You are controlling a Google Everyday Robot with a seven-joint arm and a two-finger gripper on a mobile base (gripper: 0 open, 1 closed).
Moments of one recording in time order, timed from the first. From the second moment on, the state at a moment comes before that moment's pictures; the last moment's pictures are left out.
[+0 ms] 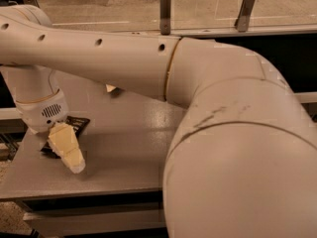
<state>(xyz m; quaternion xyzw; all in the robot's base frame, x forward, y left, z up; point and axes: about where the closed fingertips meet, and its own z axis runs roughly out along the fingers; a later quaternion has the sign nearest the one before) 0.430 0.214 0.814 0.93 -0.35 -0.09 0.06</state>
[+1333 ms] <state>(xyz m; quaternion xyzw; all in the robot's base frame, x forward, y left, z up) 0.430 0.214 0.834 0.93 -0.35 -0.09 0.06</state>
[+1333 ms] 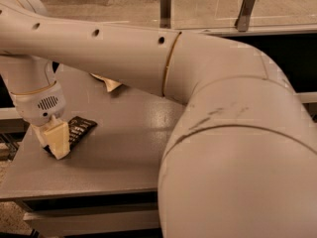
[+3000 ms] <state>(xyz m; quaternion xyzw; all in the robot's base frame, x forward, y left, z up) 0.451 0.160 0.851 0.93 -0.35 -0.04 0.01</state>
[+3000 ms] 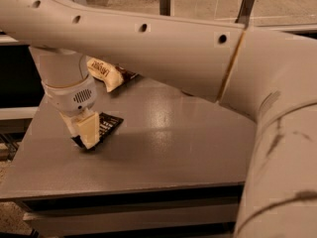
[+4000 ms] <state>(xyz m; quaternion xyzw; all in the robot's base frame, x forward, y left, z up) 0.469 0.127 0.870 0.93 -0.37 -0.03 -0.01</state>
